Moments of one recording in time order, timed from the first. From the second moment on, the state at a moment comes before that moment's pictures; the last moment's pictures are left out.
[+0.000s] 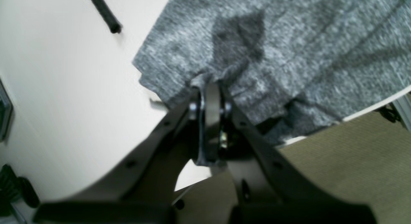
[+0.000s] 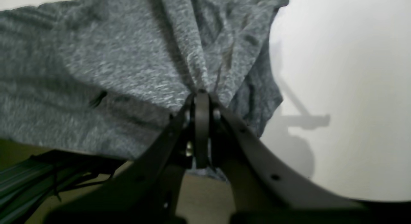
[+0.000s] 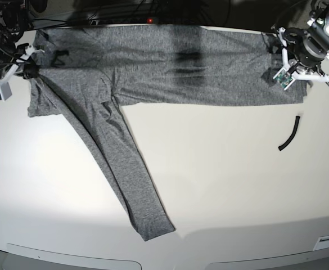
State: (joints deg) left arm 29.3 -40.3 10.8 117.5 -3.4 -10.3 50.7; right arm -28.5 20.5 41.5 115.7 41.9 34.6 -72.0
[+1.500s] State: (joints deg) left arm 29.3 -40.3 10.8 117.3 0.8 -10.3 49.6; right arm -29.3 20.5 41.5 115.7 37.4 34.6 -69.1
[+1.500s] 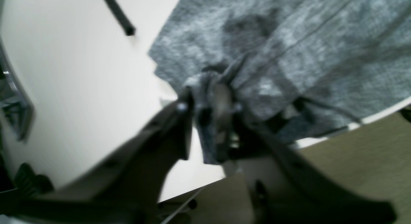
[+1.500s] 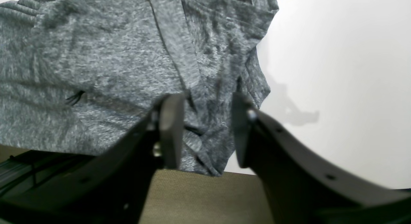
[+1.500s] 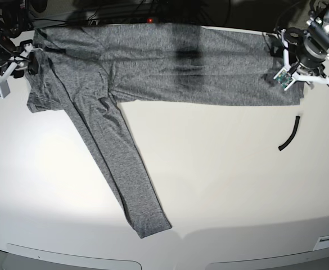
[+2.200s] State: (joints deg) left arm 28.2 -40.3 10.8 117.2 5.7 -8.3 35.0; right arm -24.7 20.2 40.3 115.9 53.4 34.1 -56.9
